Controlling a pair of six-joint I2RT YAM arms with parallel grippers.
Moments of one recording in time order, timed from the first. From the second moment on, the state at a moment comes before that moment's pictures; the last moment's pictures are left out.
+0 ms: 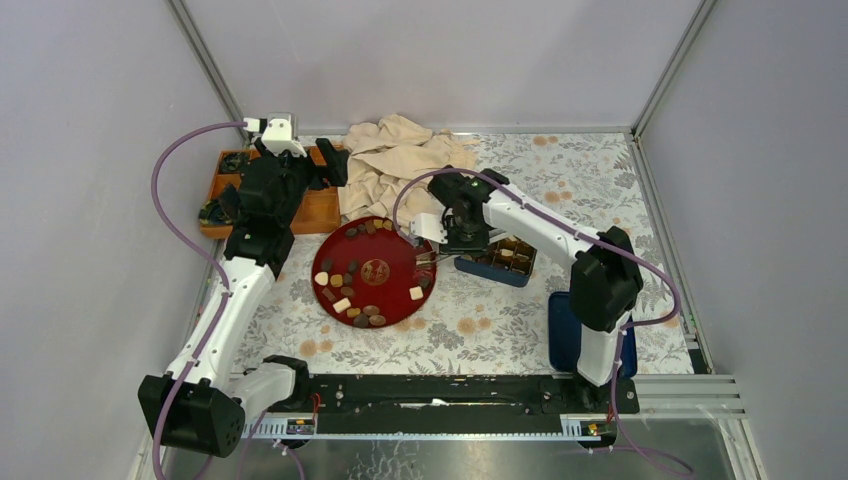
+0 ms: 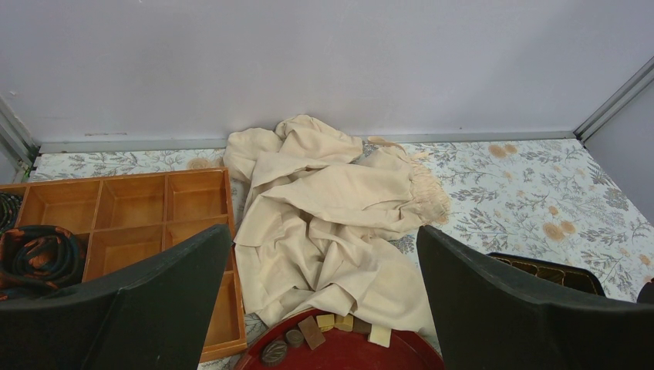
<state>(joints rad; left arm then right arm) -0.16 1.08 1.00 0.05 0.04 -0.18 0.75 1.88 1.64 -1.14 0.01 -0.90</state>
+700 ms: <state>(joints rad) -0.16 1.07 0.99 0.05 0.04 -0.18 0.64 1.67 1.53 -1.08 -0.26 -0.76</state>
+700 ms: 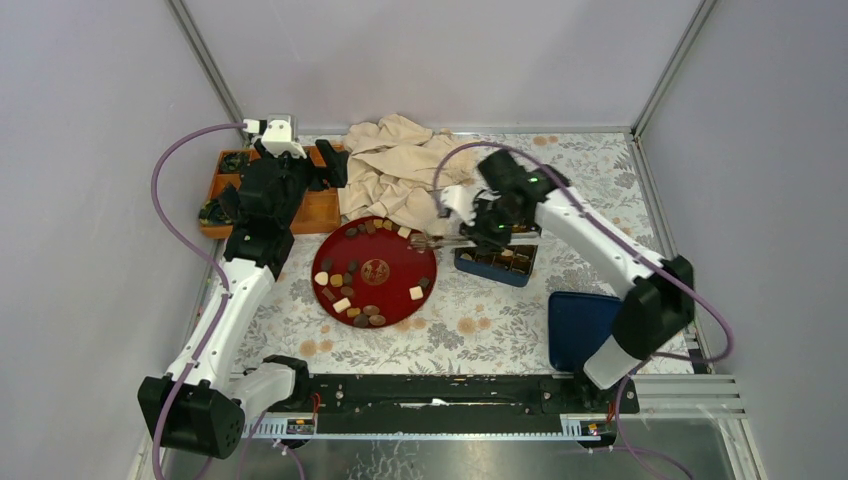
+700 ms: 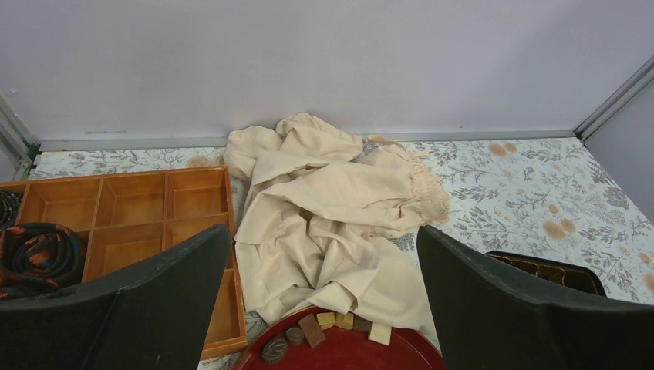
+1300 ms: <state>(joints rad) -0.16 1.07 0.99 0.05 0.05 -0.18 -0.08 1.14 0.97 -0.87 -0.53 -0.58</state>
